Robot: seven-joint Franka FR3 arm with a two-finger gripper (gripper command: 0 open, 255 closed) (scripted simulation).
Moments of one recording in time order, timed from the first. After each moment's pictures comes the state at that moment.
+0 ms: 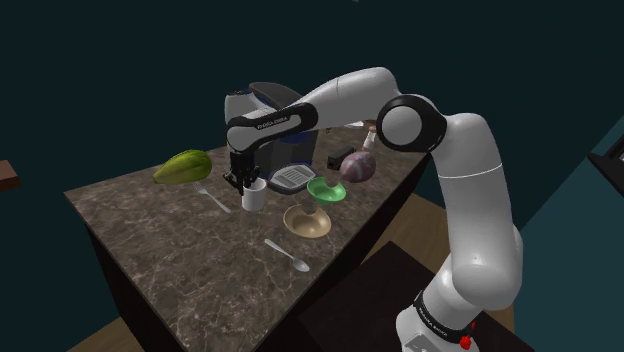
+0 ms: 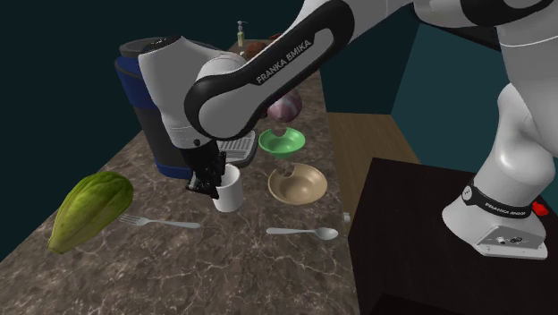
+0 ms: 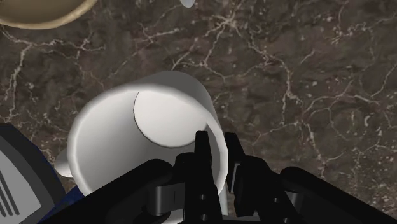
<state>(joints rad) 0.11 0.66 0.19 -1.50 -0.19 2.06 0.43</state>
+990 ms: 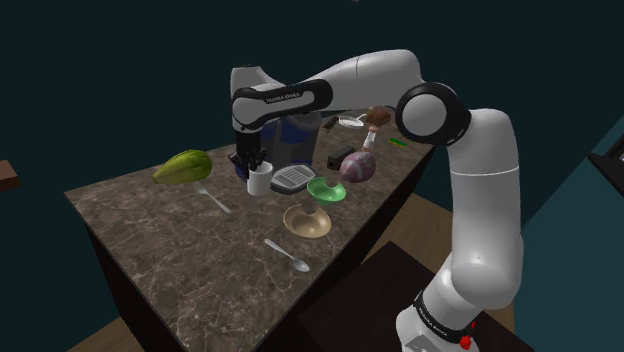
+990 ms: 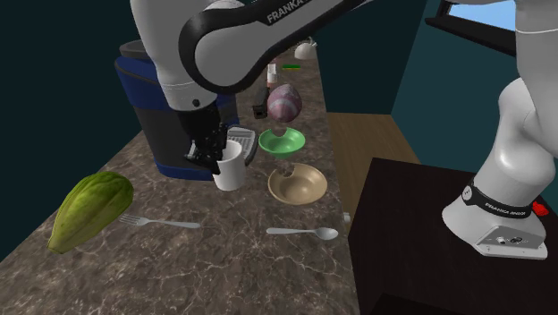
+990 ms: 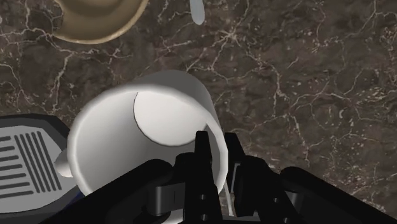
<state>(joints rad) 0.09 0.54 0.21 -1.50 -0.16 1.95 0.41</state>
